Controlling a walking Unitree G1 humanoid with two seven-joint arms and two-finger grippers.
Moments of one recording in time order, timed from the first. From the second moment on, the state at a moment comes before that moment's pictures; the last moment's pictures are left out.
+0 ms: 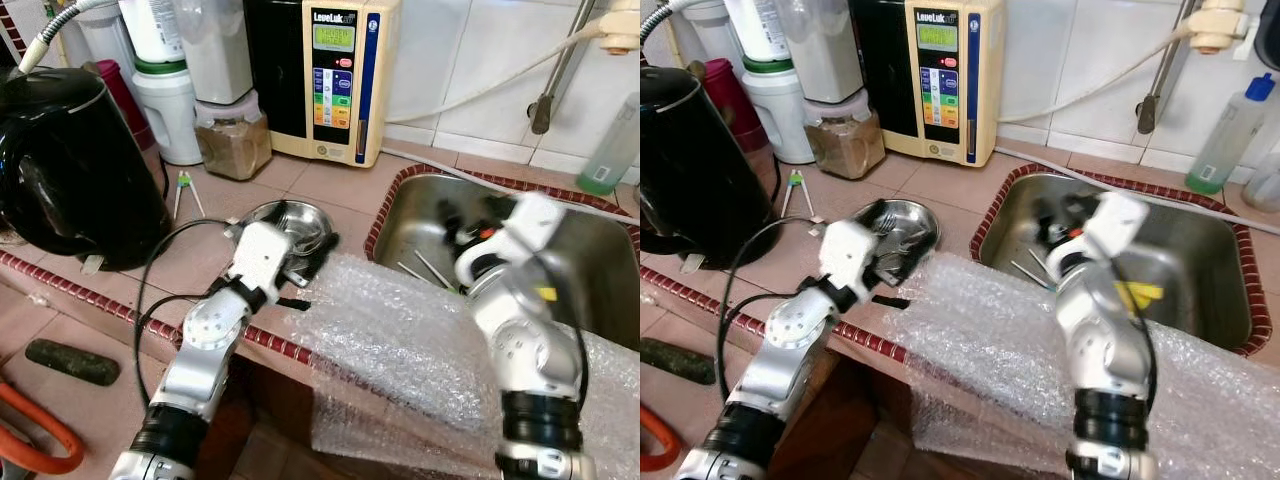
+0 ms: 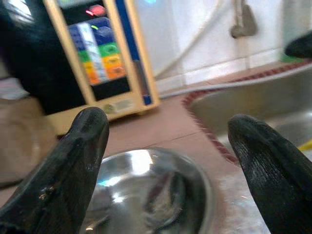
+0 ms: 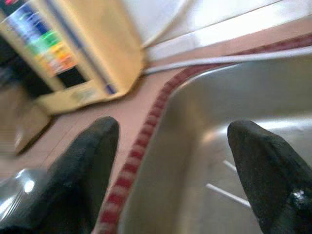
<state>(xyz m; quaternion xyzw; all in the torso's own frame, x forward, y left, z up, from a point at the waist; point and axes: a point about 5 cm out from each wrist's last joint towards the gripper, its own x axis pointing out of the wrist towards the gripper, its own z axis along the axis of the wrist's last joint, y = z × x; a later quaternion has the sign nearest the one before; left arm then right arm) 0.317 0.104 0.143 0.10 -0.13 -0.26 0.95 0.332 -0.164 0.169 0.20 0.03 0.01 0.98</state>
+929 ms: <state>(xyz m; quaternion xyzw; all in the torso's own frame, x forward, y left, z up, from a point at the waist) 0.291 0.127 0.099 0.09 -0.10 -0.18 0.97 0.295 -0.123 0.167 0.02 0.04 0.23 0.97</state>
